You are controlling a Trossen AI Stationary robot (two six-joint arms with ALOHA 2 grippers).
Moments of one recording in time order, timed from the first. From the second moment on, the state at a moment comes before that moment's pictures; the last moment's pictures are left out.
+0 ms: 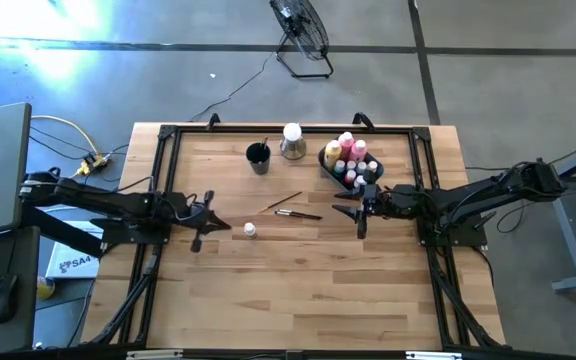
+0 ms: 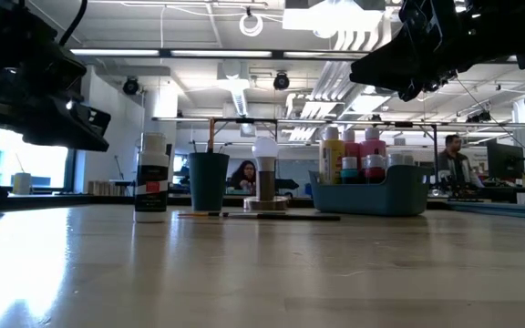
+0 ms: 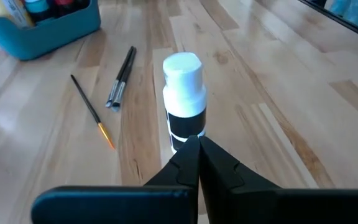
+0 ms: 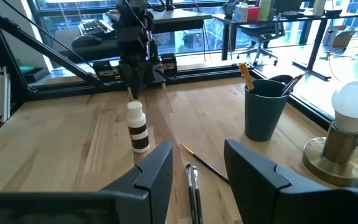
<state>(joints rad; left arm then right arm) -0.07 0.55 0.02 0.17 0.05 0.09 0.08 1.01 0.36 0.50 0.26 0.11</state>
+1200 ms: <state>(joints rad) -0.07 1.17 0.08 0.59 0.05 0.06 0.08 1.01 0.36 0.50 0.26 0.11</state>
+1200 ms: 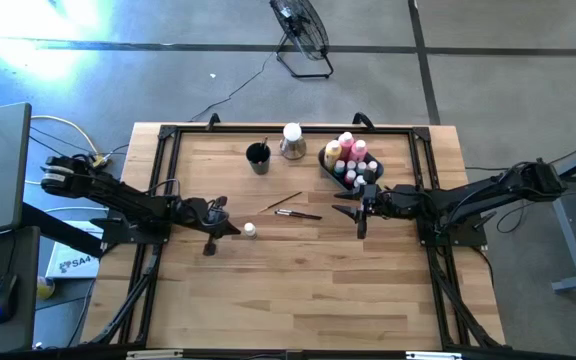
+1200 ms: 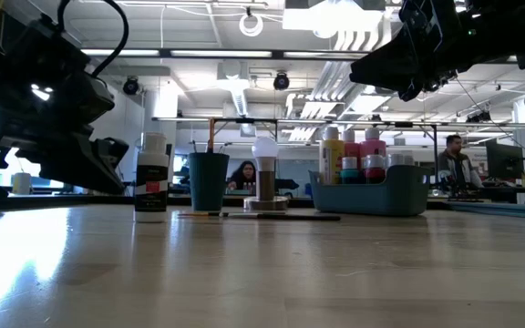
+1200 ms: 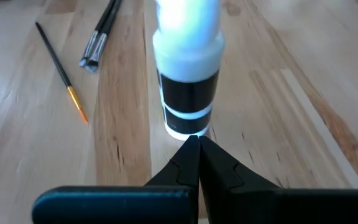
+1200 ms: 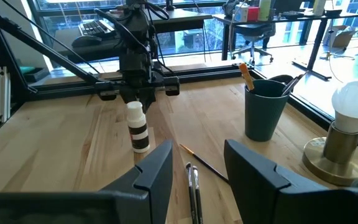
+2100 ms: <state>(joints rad) -0.07 1.37 0.22 0.58 0.06 0.02 0.08 1.01 0.36 0.50 0.26 0.11</state>
